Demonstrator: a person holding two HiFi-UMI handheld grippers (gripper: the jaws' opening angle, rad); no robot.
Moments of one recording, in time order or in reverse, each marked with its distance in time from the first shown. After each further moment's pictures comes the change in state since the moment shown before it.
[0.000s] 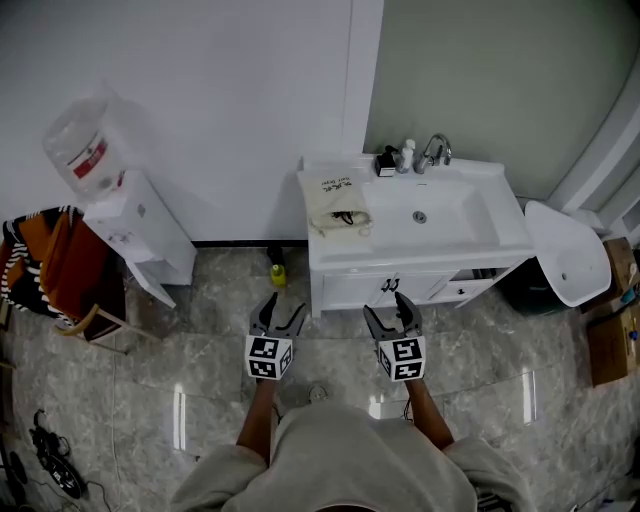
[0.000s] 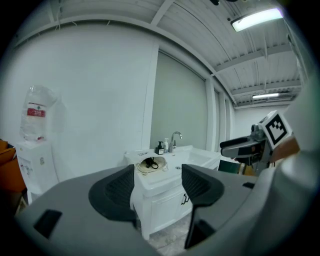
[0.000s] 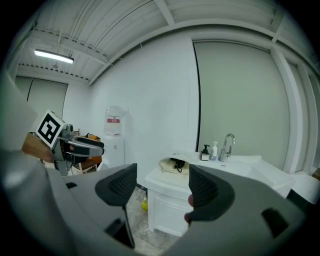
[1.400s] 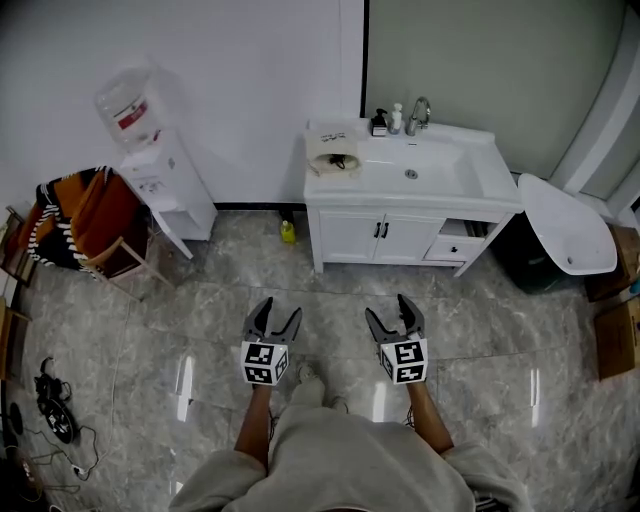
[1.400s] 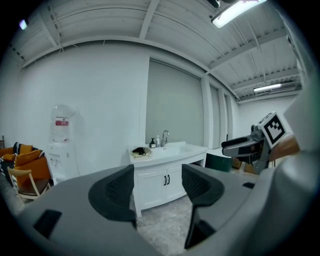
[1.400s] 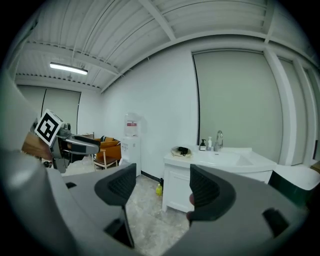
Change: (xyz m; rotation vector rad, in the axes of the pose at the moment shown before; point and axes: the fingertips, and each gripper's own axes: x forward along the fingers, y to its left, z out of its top) left arm -0.239 -0.224 -0.070 0.022 0.012 0.132; right arm -0.298 0.035 -0.093 0.014 -0.021 0.109
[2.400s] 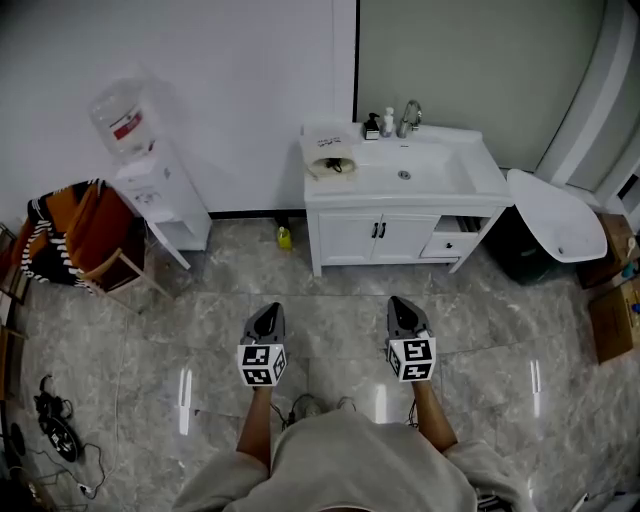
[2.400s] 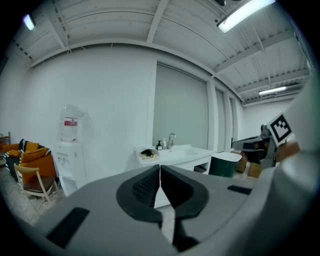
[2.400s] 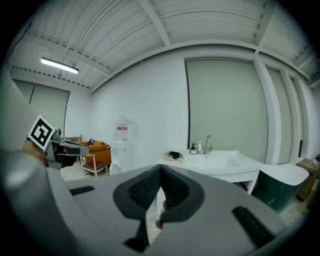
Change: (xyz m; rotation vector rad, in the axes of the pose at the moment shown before) left arm -0.040 0.045 0.006 -0.039 -0.021 0.046; right arm -0.026 0.017 0.025 0.034 -0.036 -0.142
